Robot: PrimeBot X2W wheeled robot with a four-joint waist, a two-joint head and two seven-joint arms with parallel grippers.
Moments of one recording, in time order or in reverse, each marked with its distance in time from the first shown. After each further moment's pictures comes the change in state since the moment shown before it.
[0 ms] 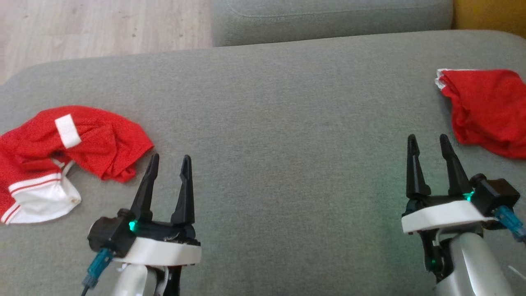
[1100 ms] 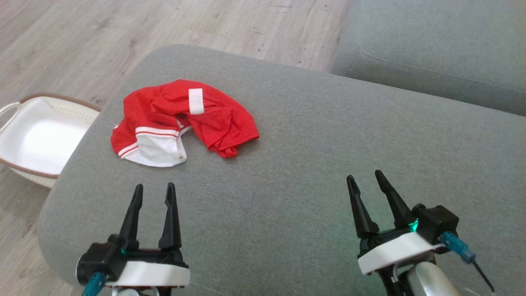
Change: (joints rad) left arm 0.100 0.002 0.054 0.019 0.019 0.039 0.000; right arm 0.087 0.000 0.249 0.011 0.063 0.000 0.000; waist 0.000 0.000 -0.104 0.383
